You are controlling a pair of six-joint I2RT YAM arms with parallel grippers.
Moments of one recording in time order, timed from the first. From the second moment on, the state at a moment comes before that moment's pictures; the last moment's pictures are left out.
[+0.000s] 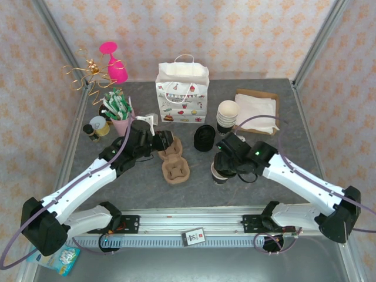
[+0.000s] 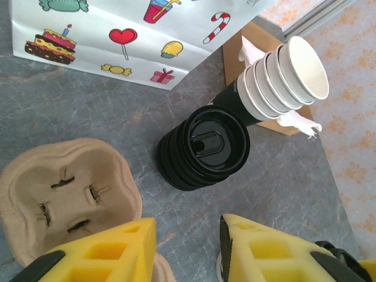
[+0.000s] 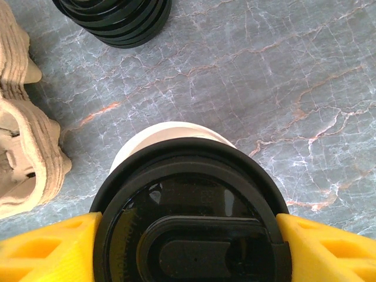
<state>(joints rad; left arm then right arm) -0.55 1.07 0.84 -0.32 0.05 -0.72 0.85 1.15 1.03 -1.08 0.19 0.88</state>
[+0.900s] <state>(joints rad) -0.55 1.05 0.82 -0.32 0.00 -0.72 0.95 1.28 1.04 -1.05 0.31 0.90</state>
